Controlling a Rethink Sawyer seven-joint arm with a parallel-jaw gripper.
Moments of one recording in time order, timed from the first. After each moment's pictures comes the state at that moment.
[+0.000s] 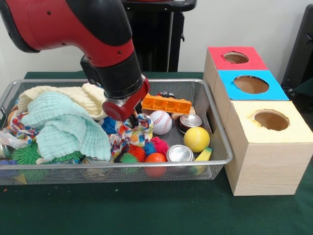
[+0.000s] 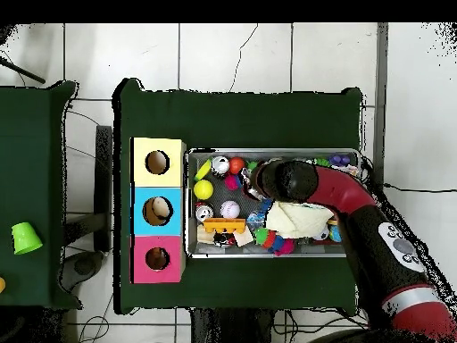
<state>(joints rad) -0.73 -0.44 0.51 1.56 -0.33 0.71 0.54</state>
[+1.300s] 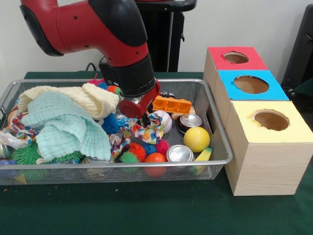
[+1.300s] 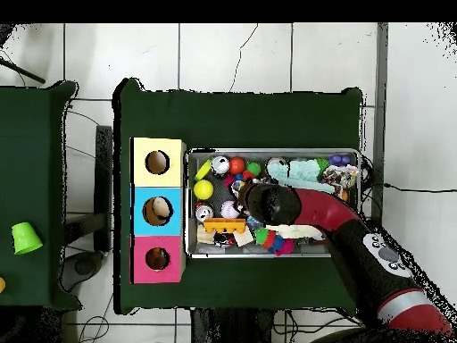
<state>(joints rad) -0.75 -0.43 0.51 1.69 -0.40 0.51 0.54</state>
